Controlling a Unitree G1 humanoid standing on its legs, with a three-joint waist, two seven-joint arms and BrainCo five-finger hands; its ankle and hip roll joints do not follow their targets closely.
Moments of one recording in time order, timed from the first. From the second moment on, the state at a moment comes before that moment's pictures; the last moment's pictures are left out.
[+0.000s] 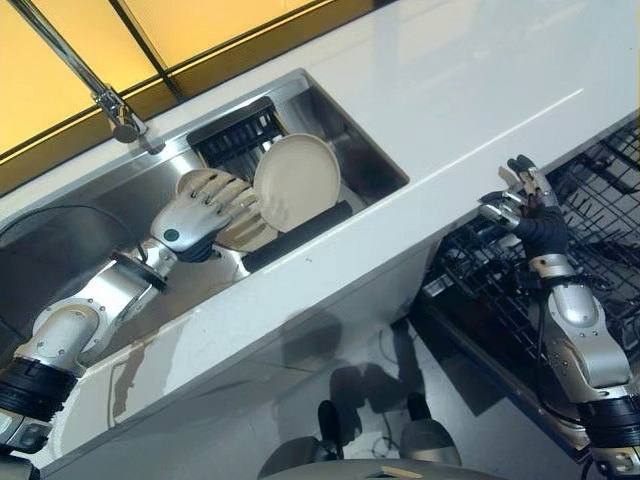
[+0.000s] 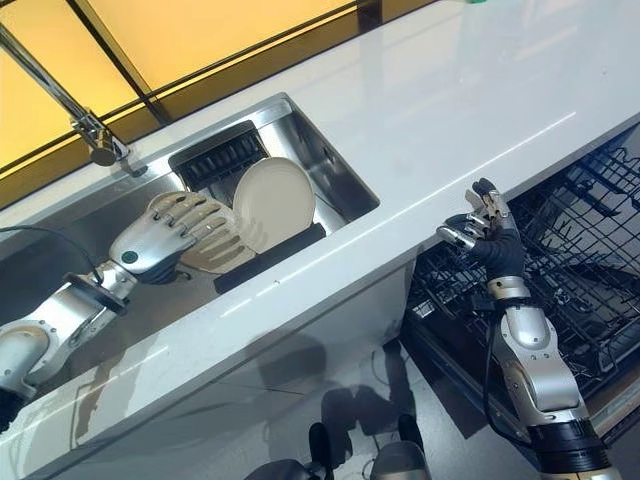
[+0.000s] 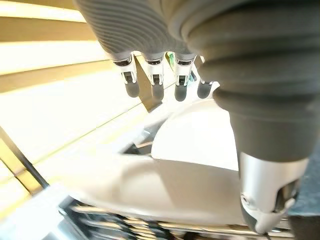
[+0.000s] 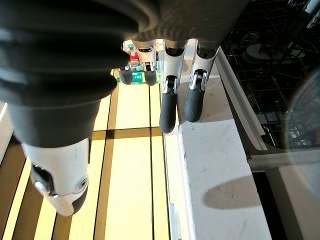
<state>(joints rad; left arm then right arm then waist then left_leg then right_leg) -0.21 1.03 -0.21 -0.02 1.11 -0.22 0.27 -0.08 -0.64 -0.02 -0.15 0.52 -0.08 -0.14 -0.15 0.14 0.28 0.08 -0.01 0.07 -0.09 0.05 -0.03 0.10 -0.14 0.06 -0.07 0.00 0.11</state>
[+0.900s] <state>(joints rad) -0.26 1.01 -0.41 0.23 1.17 -0.03 0.31 -0.08 -0.64 0.02 -0.15 0.54 -0.08 -0.16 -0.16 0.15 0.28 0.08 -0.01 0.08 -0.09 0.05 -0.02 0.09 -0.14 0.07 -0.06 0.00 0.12</state>
